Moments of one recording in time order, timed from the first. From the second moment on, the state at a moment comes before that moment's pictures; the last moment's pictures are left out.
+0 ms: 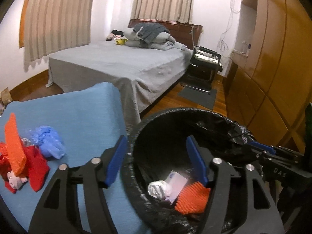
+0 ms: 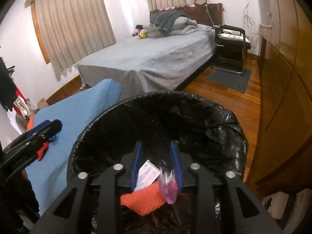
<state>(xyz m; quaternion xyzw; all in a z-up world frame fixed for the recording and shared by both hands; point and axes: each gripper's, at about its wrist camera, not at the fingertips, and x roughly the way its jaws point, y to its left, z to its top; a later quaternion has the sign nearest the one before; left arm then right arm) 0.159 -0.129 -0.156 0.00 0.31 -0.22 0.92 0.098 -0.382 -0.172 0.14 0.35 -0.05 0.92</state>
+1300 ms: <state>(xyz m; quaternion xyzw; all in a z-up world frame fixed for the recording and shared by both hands) 0.144 0.160 -0.137 -0.04 0.28 0.08 0.96 0.184 -0.132 -0.148 0.05 0.33 0.17 0.93</state>
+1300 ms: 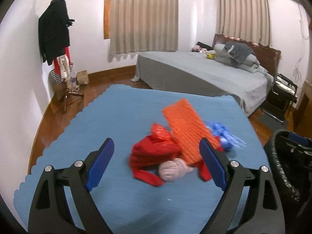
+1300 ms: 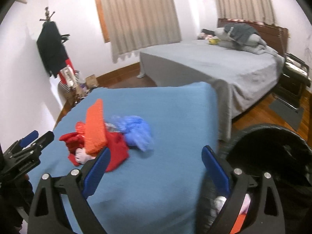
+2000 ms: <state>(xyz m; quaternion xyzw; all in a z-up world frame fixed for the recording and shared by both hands) 0.154 0.217 -0.150 -0.07 0.28 0.12 0.95 0.230 -0.025 -0.178 0.01 0.37 0.26 0.89</state>
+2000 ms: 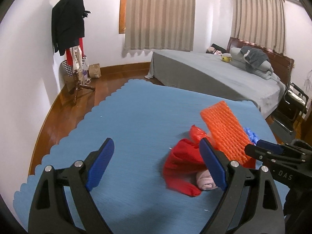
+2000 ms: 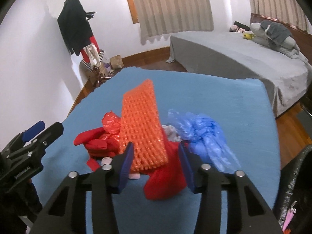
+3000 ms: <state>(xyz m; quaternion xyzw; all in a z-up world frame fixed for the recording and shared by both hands) 0.153 0.162 -0.178 -0.07 0.32 0.06 0.94 0.188 -0.086 -0.165 0.04 0.37 0.26 0.89</state>
